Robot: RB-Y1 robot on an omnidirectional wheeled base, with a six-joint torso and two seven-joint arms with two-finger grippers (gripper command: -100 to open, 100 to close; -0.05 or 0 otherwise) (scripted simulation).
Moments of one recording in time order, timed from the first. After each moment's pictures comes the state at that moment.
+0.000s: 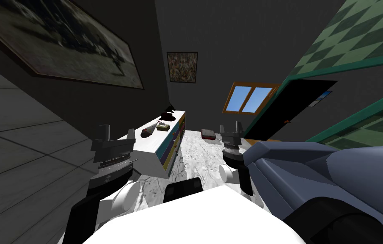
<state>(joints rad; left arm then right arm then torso) 0.50 0.00 -0.03 -2.38 0.11 -0.45 -0.06 0.52 0.02 -0.07 -2.40 -0.08 -0.47 -0.15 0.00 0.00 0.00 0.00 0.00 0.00</state>
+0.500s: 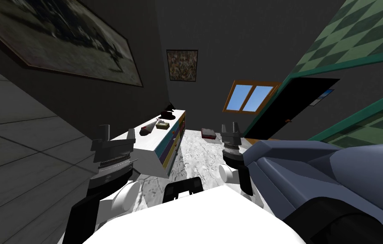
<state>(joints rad) 0.50 0.00 -0.03 -2.38 0.11 -0.45 -0.06 0.52 0.02 -0.07 -2.40 -0.08 -0.47 -0.15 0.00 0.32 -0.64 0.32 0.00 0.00</state>
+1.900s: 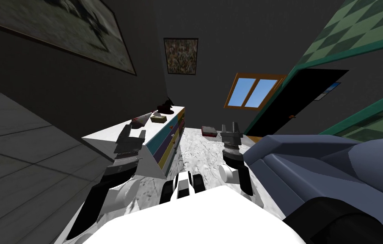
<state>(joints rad) 0.43 0.13 -0.04 -2.31 0.12 -0.31 -0.03 0.52 0.02 -0.07 -2.39 -0.08 -0.47 -0.15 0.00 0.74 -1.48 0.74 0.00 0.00</state>
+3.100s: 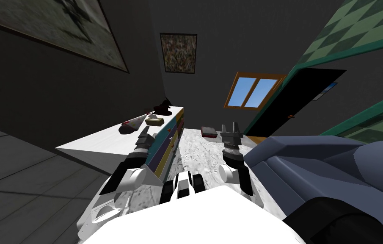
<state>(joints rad) 0.27 0.15 -0.04 -2.17 0.16 0.02 0.05 0.52 0.02 -0.07 -2.39 -0.08 -0.47 -0.15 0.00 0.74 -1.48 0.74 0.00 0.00</state>
